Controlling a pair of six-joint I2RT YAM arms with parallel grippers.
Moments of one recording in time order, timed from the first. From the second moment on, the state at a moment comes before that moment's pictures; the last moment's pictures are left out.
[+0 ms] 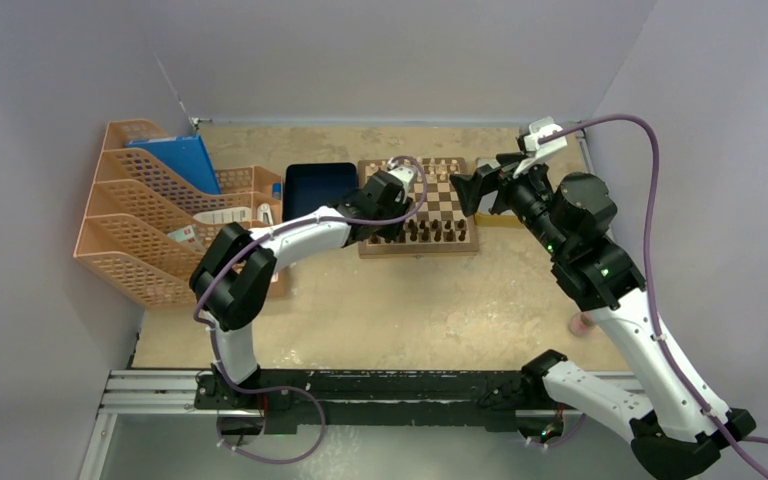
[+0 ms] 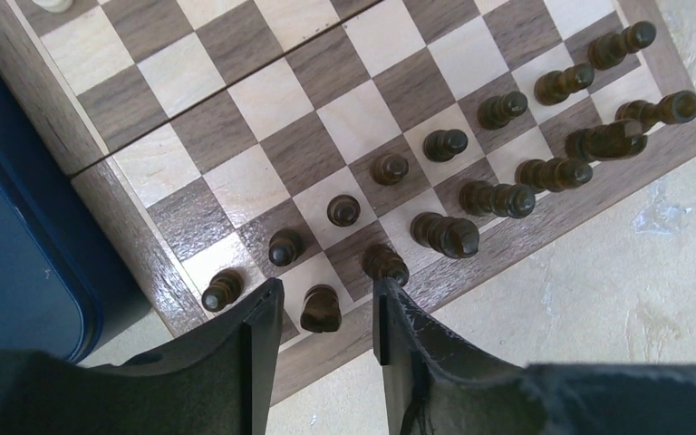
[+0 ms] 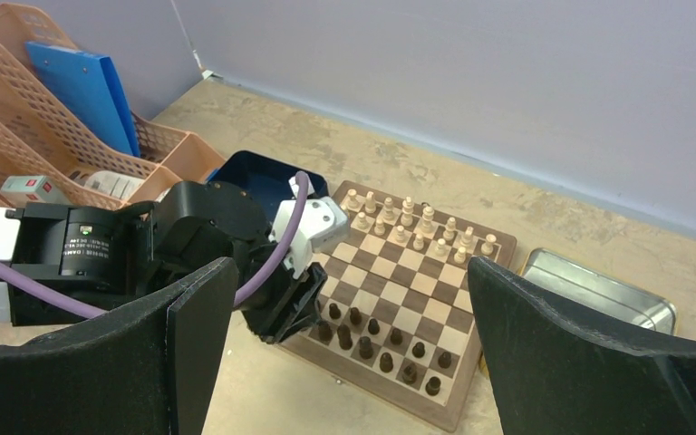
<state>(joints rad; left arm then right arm) -0.73 1.86 1.30 -0.21 -0.13 -0.22 0.52 0.91 1.19 -0.31 0.01 0.07</state>
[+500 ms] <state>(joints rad) -0.73 1.80 1.54 -0.47 -0.09 -0.36 0.52 0.89 1.15 -0.34 0.03 0.24</state>
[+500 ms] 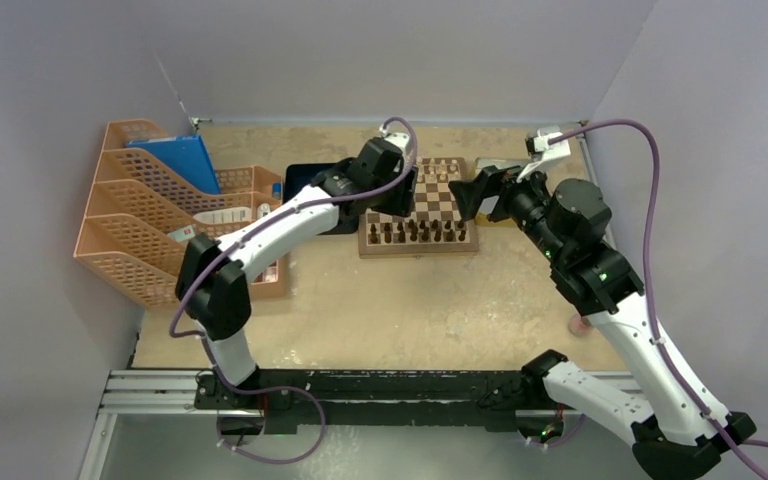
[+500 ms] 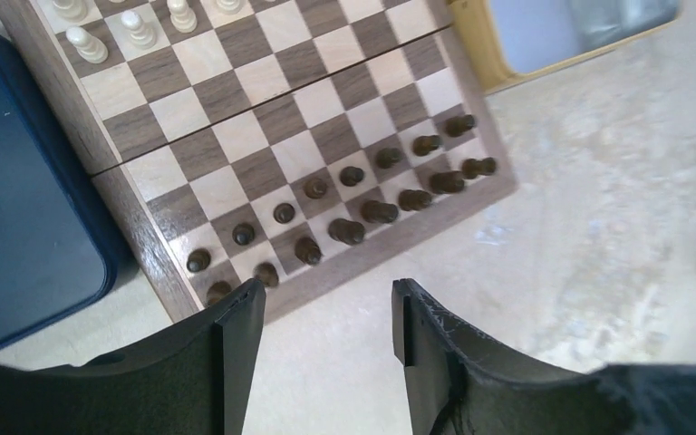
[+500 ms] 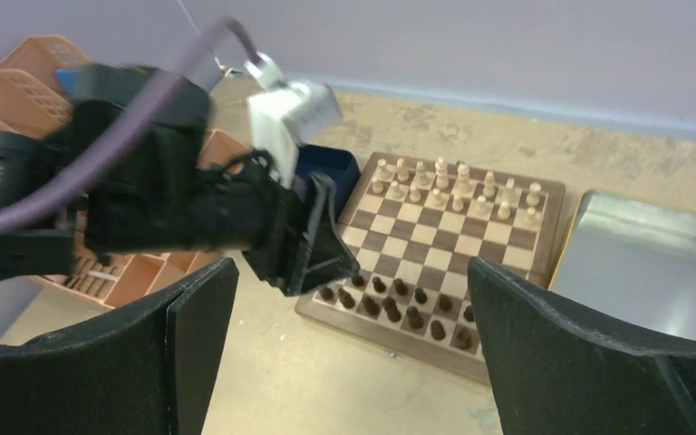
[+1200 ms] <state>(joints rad) -0.73 1.16 1.33 -0.67 -0.01 -0.65 0.52 0.88 1.11 -0.48 0.15 0.51</state>
